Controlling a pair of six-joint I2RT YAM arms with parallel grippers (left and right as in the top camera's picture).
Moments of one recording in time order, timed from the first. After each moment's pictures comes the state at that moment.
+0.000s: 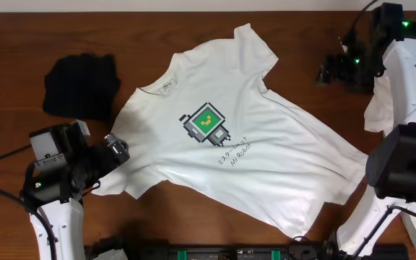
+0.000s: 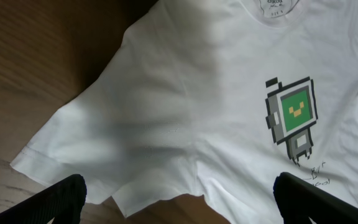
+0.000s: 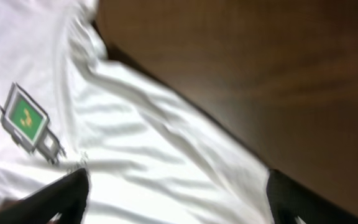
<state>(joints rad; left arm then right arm) 0.33 0.99 0.80 -0.92 0.33 -0.30 -0.15 2.06 1.92 -1.35 -0.31 0.00</state>
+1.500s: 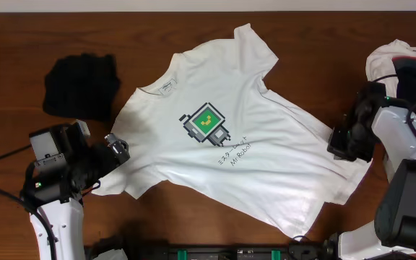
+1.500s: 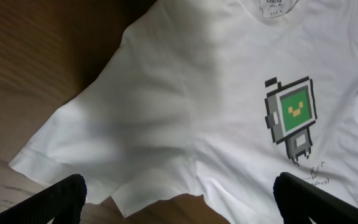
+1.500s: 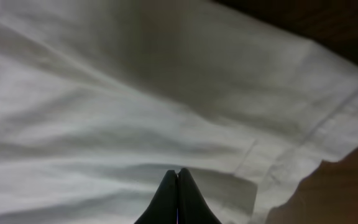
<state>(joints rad) 0.33 0.99 0.80 -0.92 0.34 -0.30 -0.19 1.71 1.06 -0.99 -0.05 0.23</state>
